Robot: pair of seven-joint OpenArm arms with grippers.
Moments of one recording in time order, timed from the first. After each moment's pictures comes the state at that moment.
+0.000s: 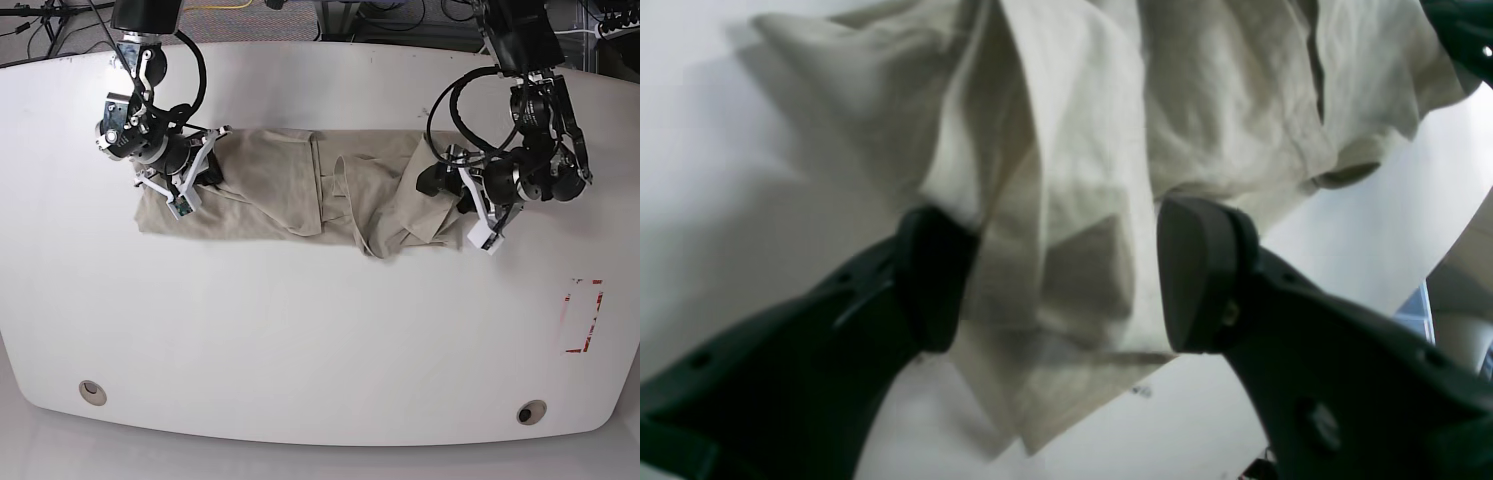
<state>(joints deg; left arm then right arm) -3.9 -6.6 -18.0 91.0 -42.0 -41.8 82.1 -7.8 10.1 14.6 91.3 16.4 40.4 -52.8</state>
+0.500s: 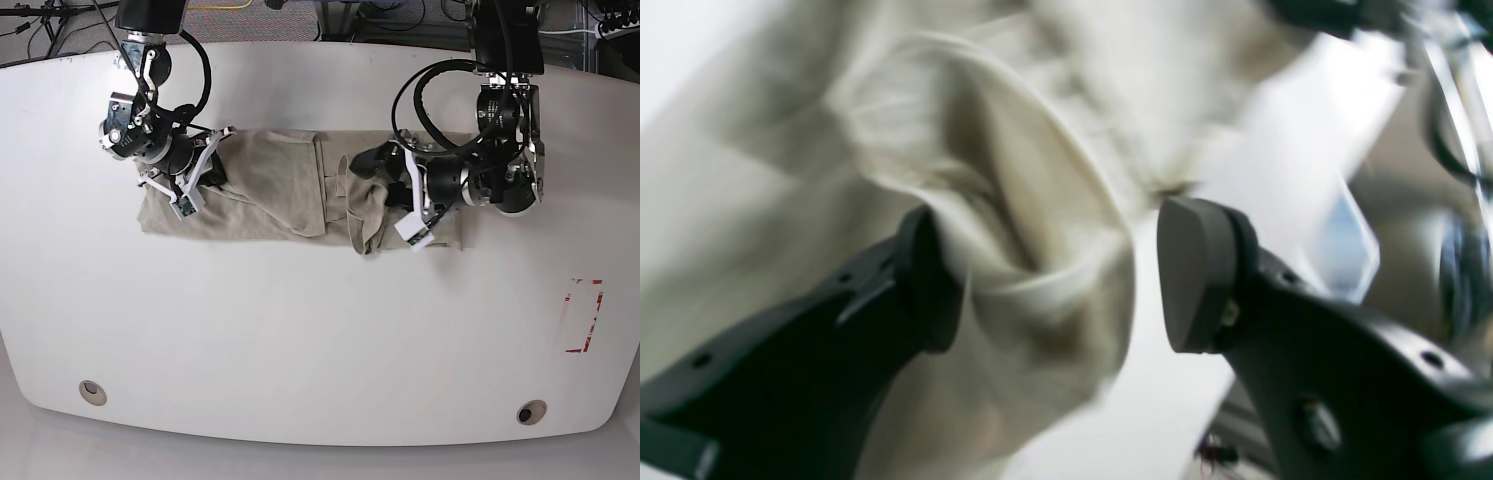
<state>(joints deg) -4.5 -6.5 -0.5 93.9 -52.4 -41.8 83.4 -7.8 8.8 14.8 91.3 15.9 40.4 -52.8</state>
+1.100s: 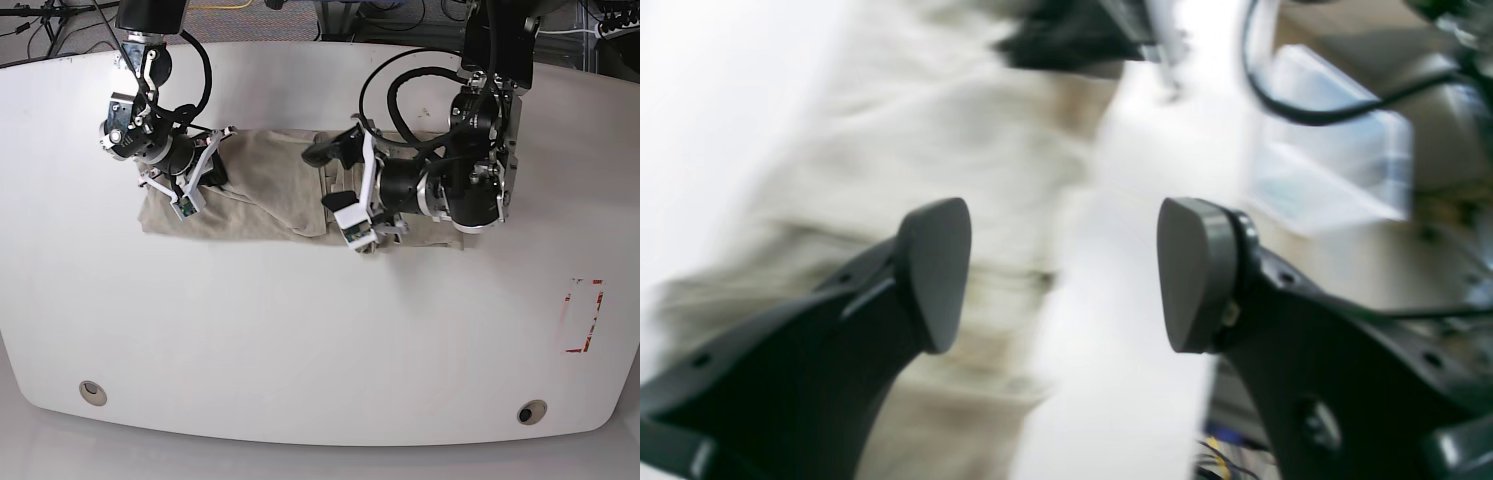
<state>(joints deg) -8.3 -6.8 10.0 103.6 -50.9 -41.8 83.6 -7.6 8.8 14.6 91.3 15.9 40.4 -52.8</state>
